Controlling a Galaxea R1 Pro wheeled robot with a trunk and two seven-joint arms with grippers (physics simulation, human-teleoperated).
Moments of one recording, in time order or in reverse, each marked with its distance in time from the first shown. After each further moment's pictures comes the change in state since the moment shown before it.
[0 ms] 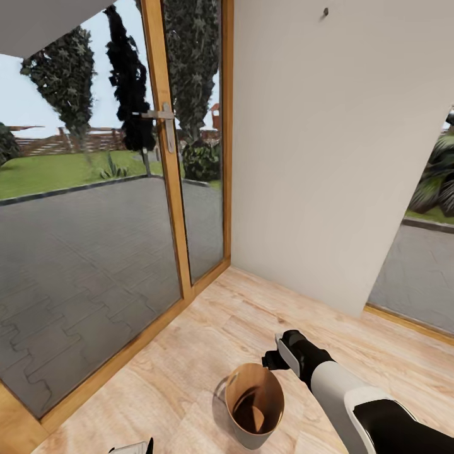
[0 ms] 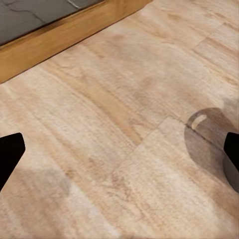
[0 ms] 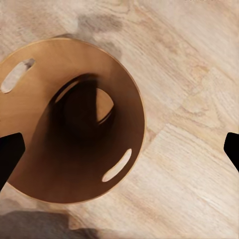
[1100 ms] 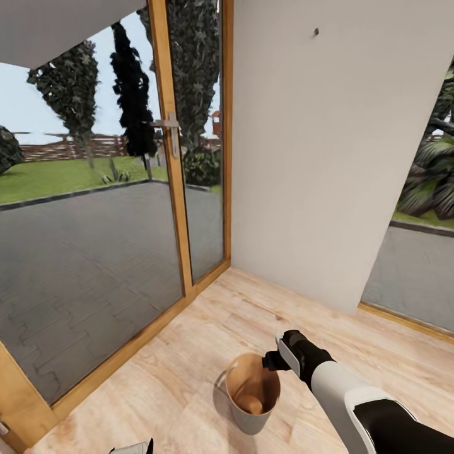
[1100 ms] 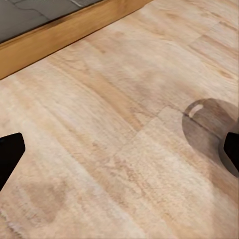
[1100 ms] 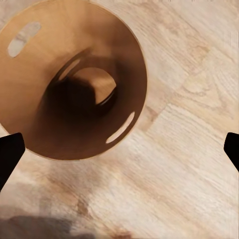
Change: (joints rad) left arm -0.001 0.000 0.001 0.004 0.000 0.006 -0.002; right arm 0.000 -0.001 -0.009 0.002 -0.002 0.011 0.001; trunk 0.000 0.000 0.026
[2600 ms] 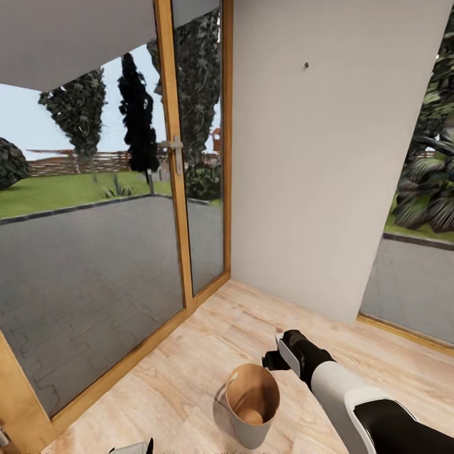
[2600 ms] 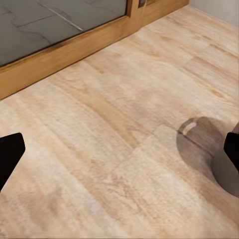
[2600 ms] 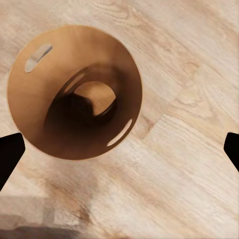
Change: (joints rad) left arm 0.000 0.000 0.001 -0.002 0.000 -0.001 0.000; right arm 0.000 0.000 -0.001 0.000 0.001 -0.002 0.001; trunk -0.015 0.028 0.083
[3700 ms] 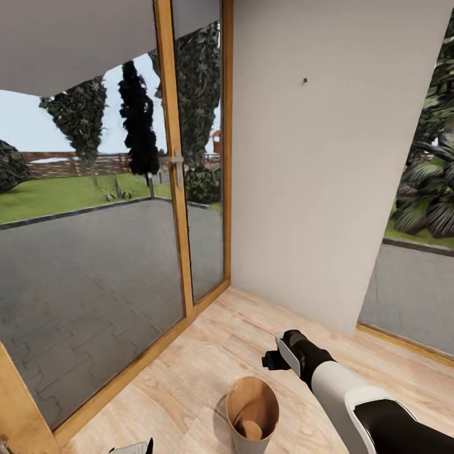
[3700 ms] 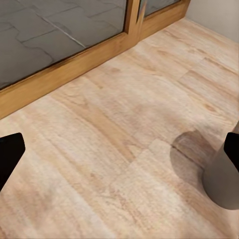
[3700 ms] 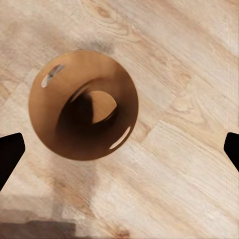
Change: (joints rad) left arm 0.000 0.000 0.002 0.000 0.000 0.001 0.000; right arm 0.000 -0.001 0.001 -0.001 -0.001 -0.004 0.007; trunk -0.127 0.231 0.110
